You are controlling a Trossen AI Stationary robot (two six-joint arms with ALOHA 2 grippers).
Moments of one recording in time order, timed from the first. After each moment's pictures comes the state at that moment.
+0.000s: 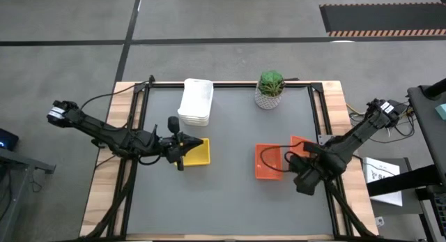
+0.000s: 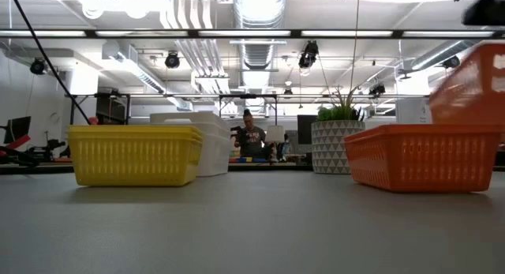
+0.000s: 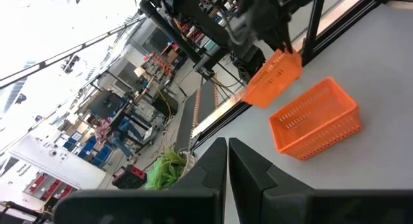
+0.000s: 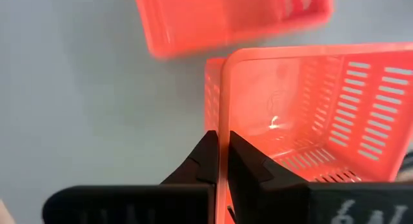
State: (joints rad) left arm -0.34 0.98 0.65 0.27 -0.51 0.74; right arm 0.67 1.32 1.10 -1.32 0.13 0.92
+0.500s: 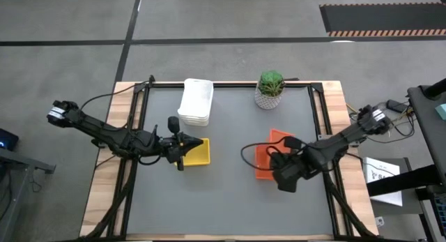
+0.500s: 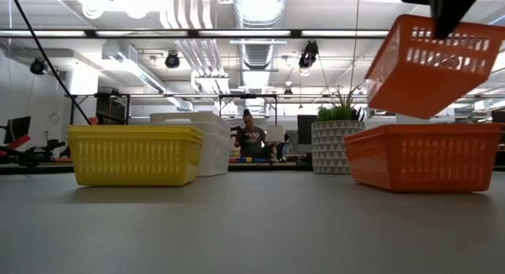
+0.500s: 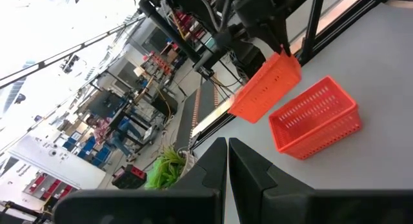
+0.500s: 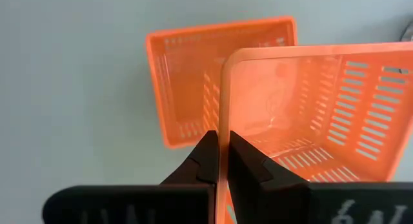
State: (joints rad) left arm -0.34 0.98 0.65 0.27 -0.51 0.74; right arm 0.51 1.51 1.38 -1.33 0.23 0.68
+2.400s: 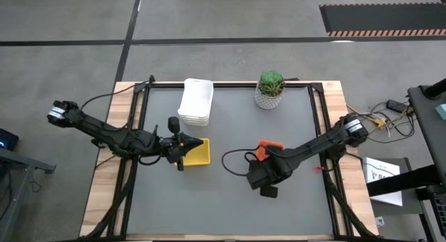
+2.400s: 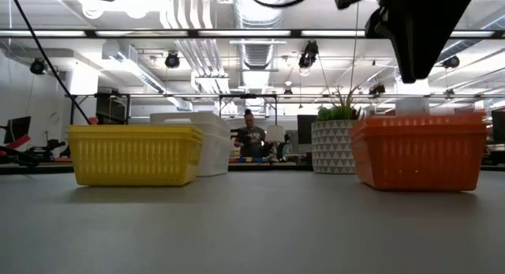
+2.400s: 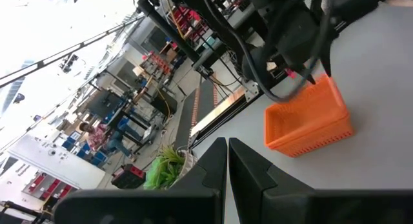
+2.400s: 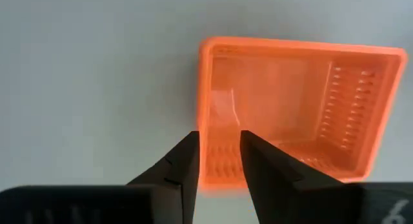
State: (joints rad) left arm -0.34 0.98 0.65 0.27 -0.51 0.74; right arm 0.41 1.80 1.51 -1.28 0.09 0.58
